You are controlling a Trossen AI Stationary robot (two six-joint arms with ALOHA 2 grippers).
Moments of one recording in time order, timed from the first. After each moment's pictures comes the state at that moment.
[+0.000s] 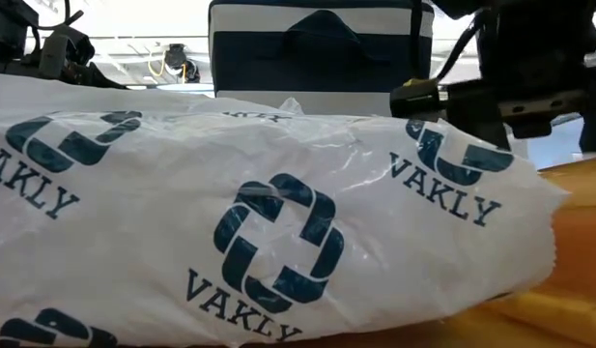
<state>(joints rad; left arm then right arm) 0.09 0.08 0.01 0.07 -0.19 -0.07 0.38 1.71 0.94 -0.31 -0.38 -0.56</state>
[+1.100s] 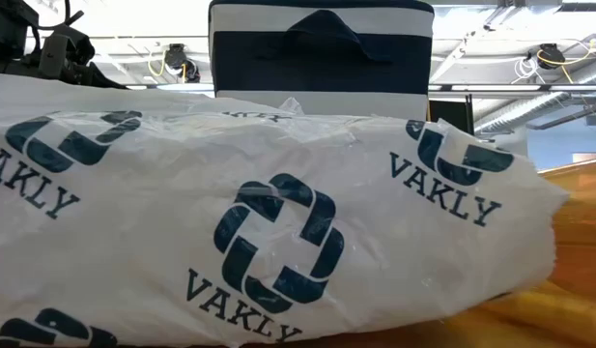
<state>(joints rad) 0.09 0.08 0.01 0.07 -0.19 -0.08 0.27 0.86 0.90 -0.32 -0.34 -0.28</state>
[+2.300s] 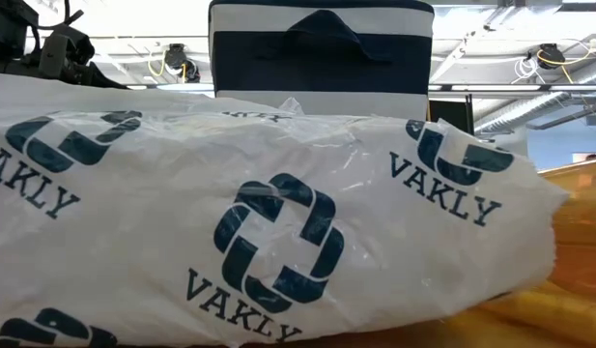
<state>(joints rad) 0.09 0.08 0.01 0.07 -0.20 -0.07 0.14 0.55 0.56 0.13 -0.10 -0.13</state>
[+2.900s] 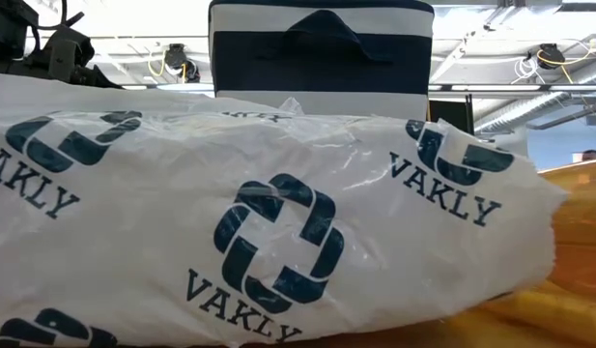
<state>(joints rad) 0.09 0.08 0.01 0.07 -0.26 -0.06 -0.38 1.51 1.60 -0.66 -0.22 -0.51</state>
